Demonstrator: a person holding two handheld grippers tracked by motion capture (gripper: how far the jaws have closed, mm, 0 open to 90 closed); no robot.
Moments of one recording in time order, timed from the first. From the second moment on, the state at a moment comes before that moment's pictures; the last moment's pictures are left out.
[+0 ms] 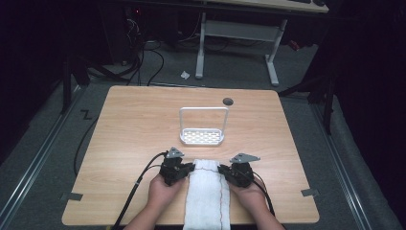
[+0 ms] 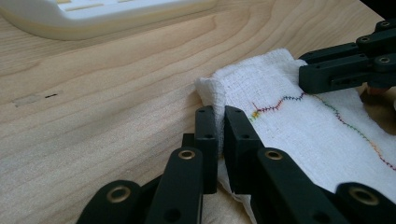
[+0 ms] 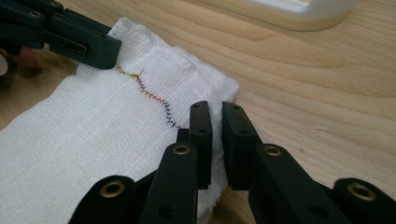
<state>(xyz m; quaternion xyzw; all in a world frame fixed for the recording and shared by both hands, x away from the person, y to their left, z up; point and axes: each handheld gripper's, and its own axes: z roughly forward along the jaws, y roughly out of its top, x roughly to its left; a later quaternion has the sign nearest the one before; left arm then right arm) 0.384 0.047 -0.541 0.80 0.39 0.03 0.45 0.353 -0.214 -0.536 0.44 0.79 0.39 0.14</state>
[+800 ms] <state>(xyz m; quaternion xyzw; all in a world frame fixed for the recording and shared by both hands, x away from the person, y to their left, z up) 0.370 0.063 -0.520 0.77 0.36 0.05 0.53 0.335 -0.212 -0.511 0.42 0.77 0.44 0.18</state>
